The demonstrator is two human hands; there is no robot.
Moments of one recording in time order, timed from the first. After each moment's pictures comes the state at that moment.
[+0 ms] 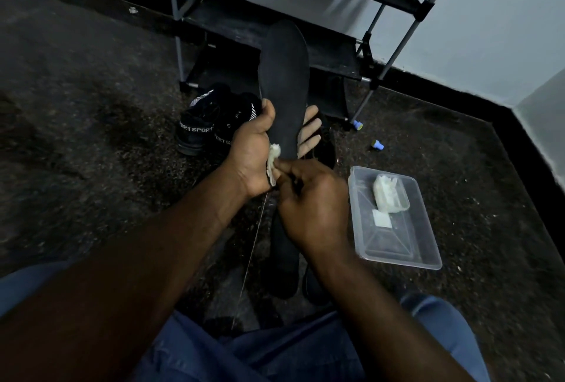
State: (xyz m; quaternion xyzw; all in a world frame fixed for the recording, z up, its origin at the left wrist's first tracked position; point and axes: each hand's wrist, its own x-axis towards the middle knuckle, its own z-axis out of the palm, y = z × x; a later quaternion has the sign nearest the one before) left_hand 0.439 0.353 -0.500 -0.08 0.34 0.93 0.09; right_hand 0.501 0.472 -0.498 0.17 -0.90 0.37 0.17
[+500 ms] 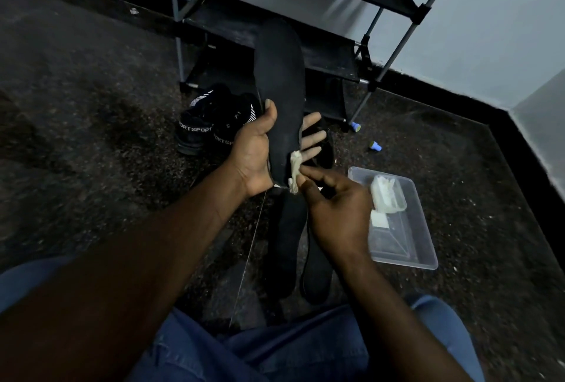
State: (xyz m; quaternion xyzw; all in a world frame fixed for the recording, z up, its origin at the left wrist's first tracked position) left_hand 0.441 0.353 -0.501 -0.04 0.36 0.93 0.12; right_hand 0.503 0.503 -0.505 0.04 -0.85 0.52 0.11
